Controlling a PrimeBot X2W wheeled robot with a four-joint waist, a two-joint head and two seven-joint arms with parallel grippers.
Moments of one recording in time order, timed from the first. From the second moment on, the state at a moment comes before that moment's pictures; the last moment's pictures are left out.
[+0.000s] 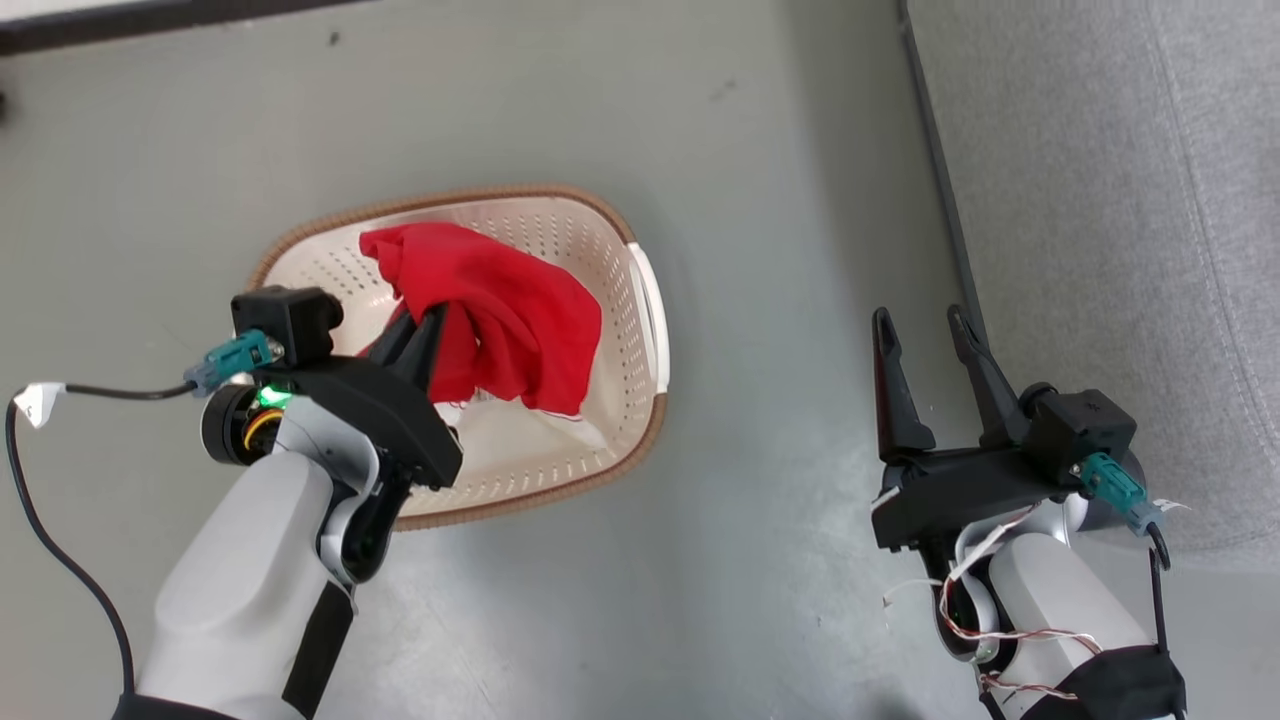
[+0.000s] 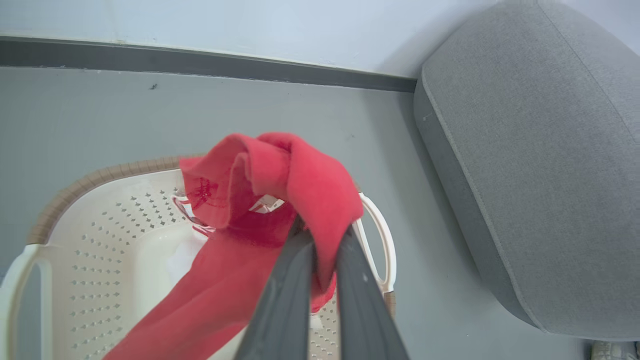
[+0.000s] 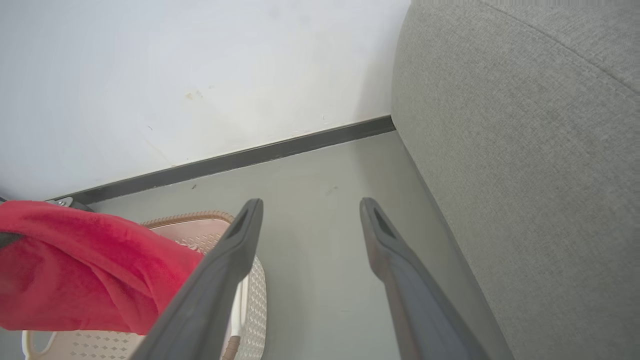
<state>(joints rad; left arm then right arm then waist) -0.70 0.22 -0.53 0.69 -0.82 -0.12 -0.05 -0.40 -0.05 0.34 0.36 0.39 -0.12 -0.25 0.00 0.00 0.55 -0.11</state>
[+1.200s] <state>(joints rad) -0.58 0.22 -0.55 0.55 -0.89 -0.12 -0.22 -0.32 -0.05 0.30 0.45 0.36 -0.12 -0.25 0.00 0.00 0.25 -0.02</state>
